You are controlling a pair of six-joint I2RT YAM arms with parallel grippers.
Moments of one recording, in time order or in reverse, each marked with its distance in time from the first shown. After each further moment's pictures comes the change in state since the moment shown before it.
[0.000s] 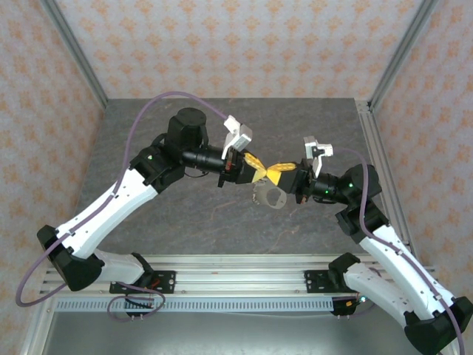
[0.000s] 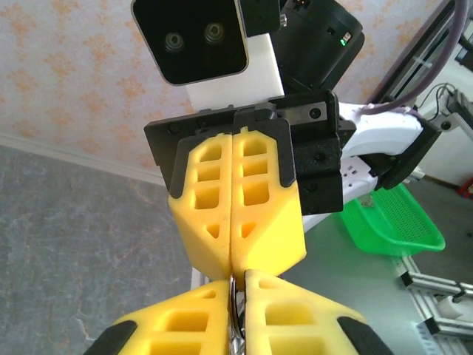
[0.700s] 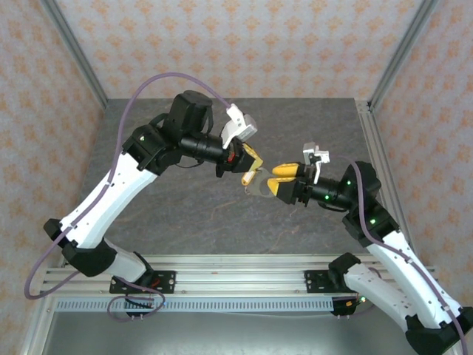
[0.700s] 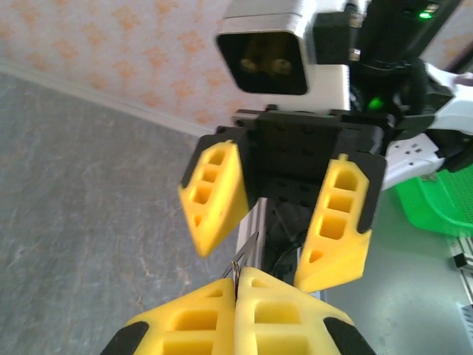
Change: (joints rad) left arm 0.001 0.145 0.393 -0.503 -0.205 0.175; right arm 0.003 -0.056 0.068 -0.405 0.123 -0.294
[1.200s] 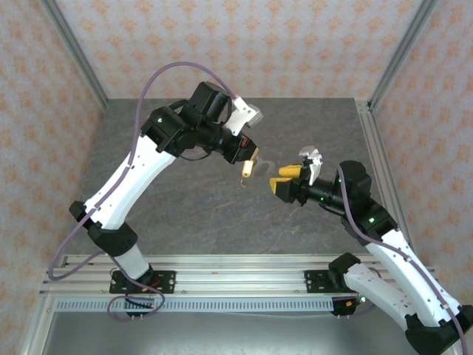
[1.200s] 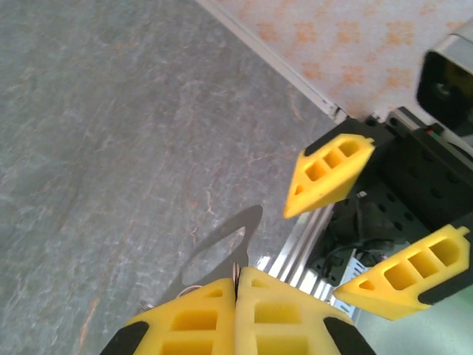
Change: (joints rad) left arm -0.011 0.198 0.275 -0.280 -0.322 -0.197; right arm 0.000 0.018 0.000 -0.181 0.192 -0.190
